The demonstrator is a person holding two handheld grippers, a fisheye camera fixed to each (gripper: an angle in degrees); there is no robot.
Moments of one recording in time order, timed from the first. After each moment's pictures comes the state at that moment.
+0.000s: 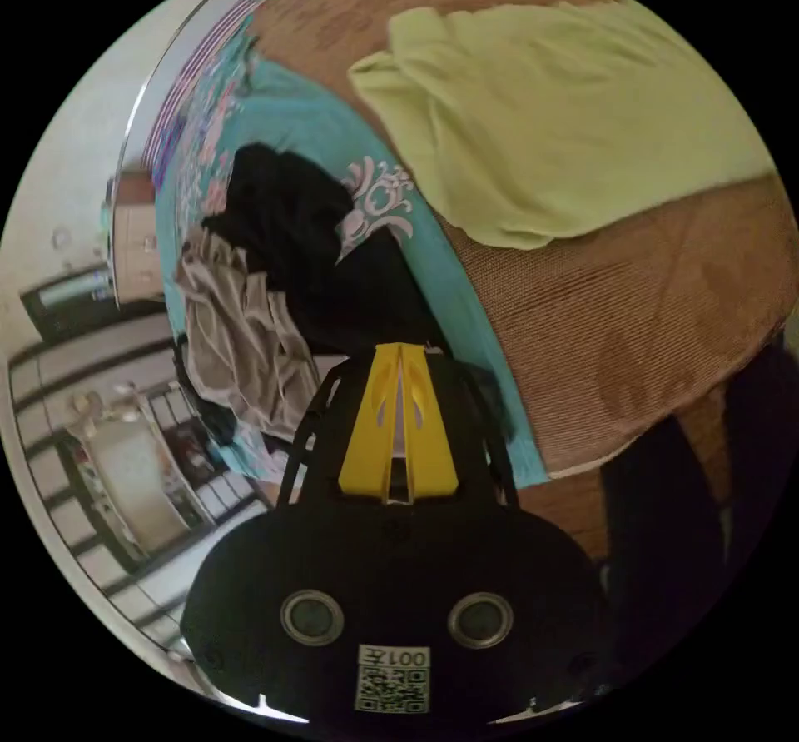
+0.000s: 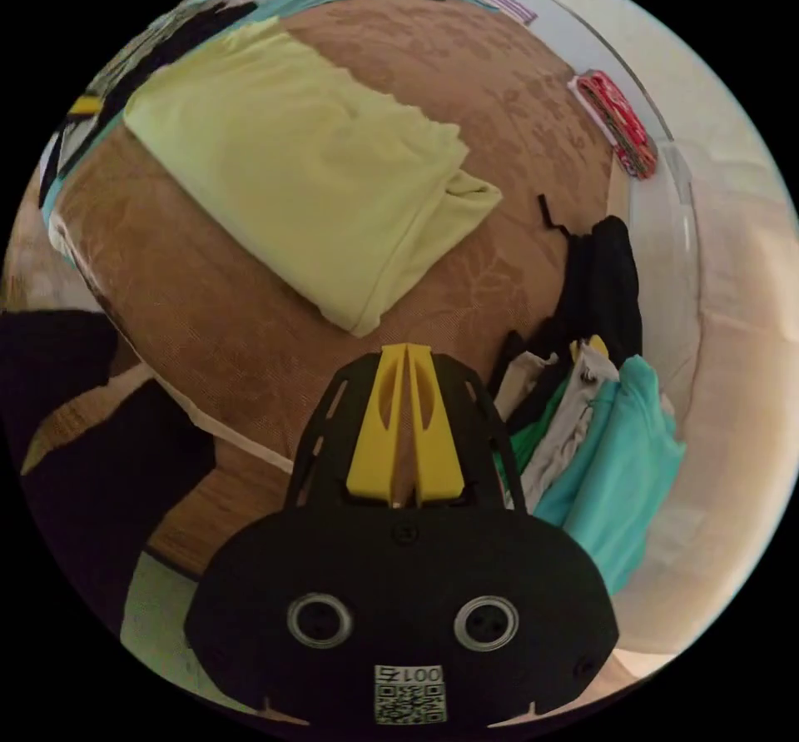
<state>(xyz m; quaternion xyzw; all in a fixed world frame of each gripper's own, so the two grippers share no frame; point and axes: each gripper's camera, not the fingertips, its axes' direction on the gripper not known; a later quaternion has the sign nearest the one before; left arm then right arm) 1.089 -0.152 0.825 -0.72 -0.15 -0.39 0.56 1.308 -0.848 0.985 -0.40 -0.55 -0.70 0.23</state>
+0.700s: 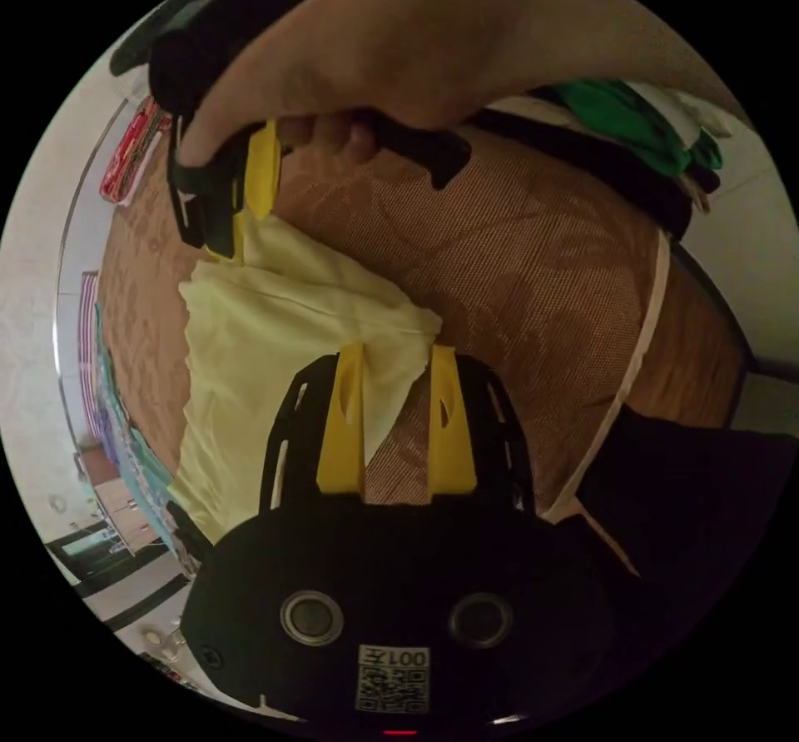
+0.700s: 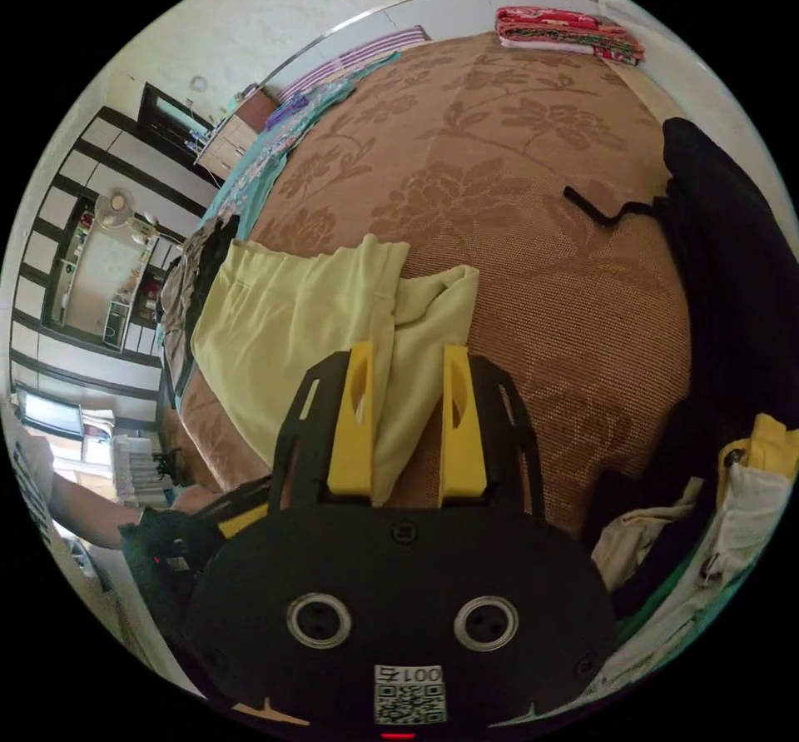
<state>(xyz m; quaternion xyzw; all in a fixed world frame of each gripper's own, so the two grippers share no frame) 1.117 -0.318 1.149 -0.58 0.02 -0.22 0.79 1.212 -0.637 1.227 -0.66 -0.63 -0.37 0.19</state>
